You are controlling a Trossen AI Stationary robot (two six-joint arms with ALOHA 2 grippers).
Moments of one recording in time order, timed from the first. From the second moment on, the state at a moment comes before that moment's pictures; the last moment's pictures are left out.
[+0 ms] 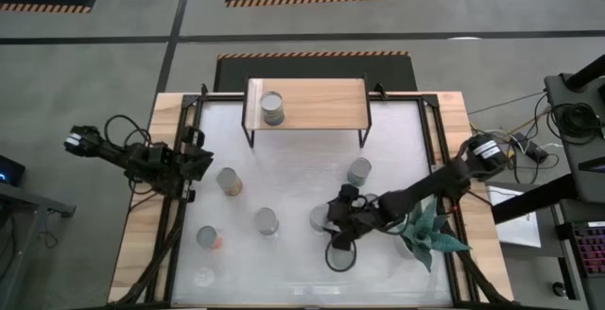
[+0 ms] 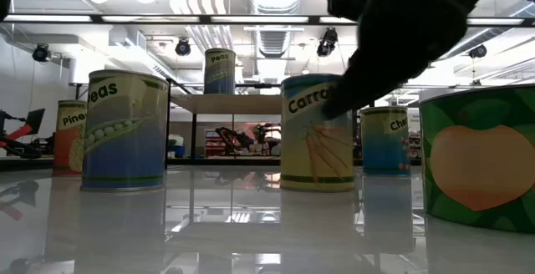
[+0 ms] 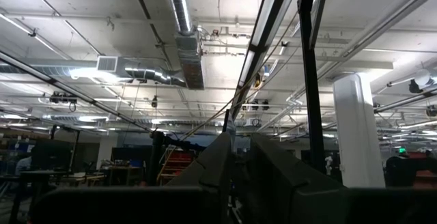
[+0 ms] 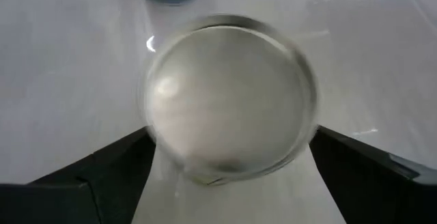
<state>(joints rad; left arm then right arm) -0.36 0.46 0.23 0.90 -0.31 0.18 0.43 1.71 0.99 -0.16 0.42 0.45</state>
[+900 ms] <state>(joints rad) -0.36 0.46 0.23 0.90 -0.31 0.18 0.36 1.57 1.08 -0.24 0.28 0.39</state>
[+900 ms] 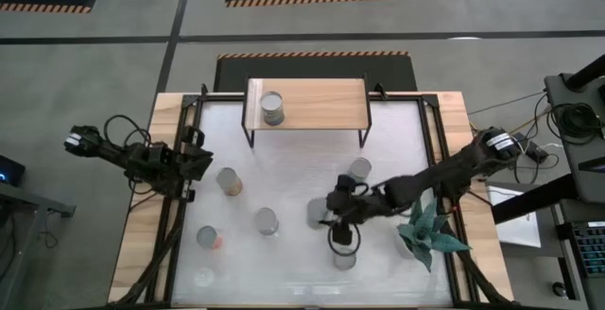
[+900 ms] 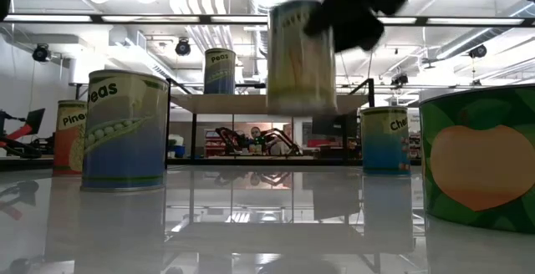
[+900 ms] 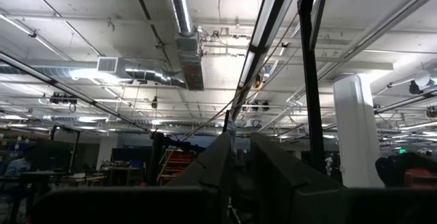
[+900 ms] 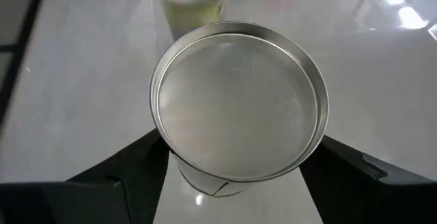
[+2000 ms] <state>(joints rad) -0.36 0.46 0.23 0.95 -0.31 0.29 -0.49 1.63 1.62 -0.46 -0.16 -0.22</state>
